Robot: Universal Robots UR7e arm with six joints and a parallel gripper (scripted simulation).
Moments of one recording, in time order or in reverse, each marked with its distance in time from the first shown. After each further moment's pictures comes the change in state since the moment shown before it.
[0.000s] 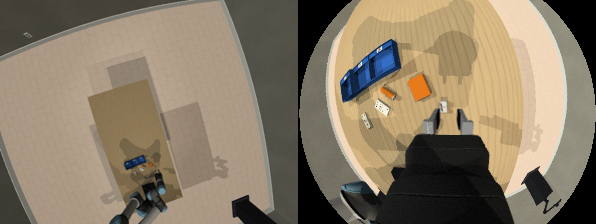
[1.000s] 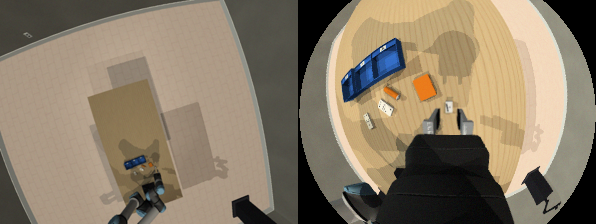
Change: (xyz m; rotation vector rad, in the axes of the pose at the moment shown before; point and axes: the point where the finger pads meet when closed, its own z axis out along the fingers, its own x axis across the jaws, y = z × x) arm -0.013 0.000 0.000 0.000 0.001 -0.001
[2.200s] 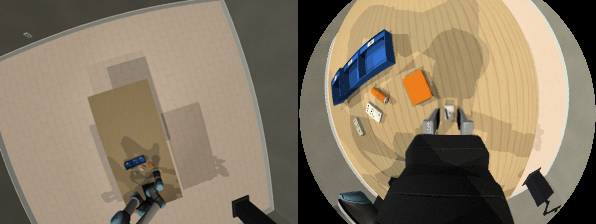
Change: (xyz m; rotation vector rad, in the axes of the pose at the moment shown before) arm 0.000 0.001 0.053 -0.002 -0.002 0.000
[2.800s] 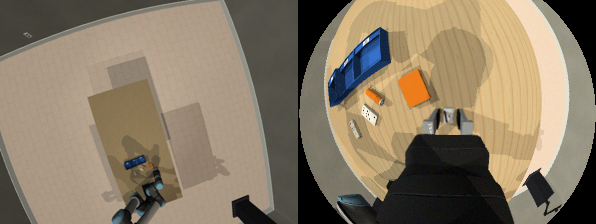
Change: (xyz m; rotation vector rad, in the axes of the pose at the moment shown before) arm 0.001 -0.001 0.016 0.002 0.002 0.000
